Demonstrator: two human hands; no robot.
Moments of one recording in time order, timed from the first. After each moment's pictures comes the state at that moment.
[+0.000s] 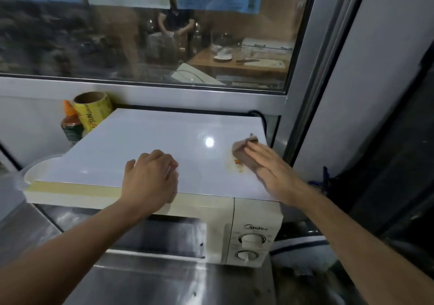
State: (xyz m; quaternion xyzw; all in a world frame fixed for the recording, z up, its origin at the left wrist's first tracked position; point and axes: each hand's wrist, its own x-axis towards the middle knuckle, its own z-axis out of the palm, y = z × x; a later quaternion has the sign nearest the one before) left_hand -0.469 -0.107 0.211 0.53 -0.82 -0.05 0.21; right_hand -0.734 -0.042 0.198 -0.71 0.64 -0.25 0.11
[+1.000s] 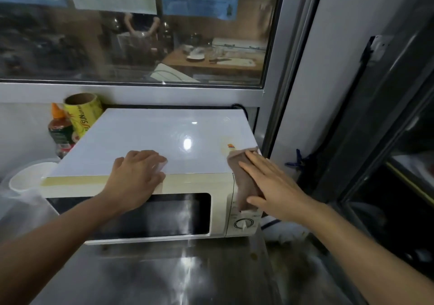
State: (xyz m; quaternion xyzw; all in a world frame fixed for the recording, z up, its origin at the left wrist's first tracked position) left_hand -0.405 -0.097 0.220 0.43 -0.89 -0.07 0.15; right_hand -0.672 0.049 0.208 -0.69 0.72 -0.08 0.05
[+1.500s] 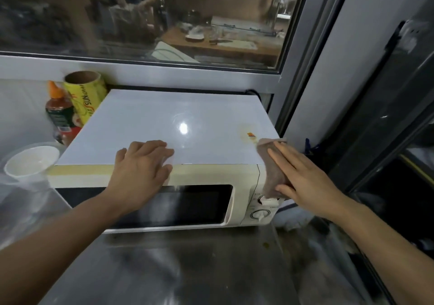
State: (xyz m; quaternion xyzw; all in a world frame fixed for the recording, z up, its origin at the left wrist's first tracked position) left_hand -0.378 -0.112 0.208 0.42 -0.90 -0.07 0.14; right_hand -0.676 0.049 0.198 -0.67 0.74 0.00 -0.05
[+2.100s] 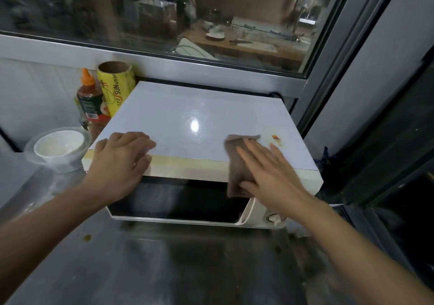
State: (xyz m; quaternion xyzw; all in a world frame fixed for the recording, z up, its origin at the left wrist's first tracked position) left_hand -0.311 -0.131 0.209 0.47 -0.86 -0.08 0.19; right_hand -0.589 -0.011 0.200 -0.73 0.68 -0.01 -0.11
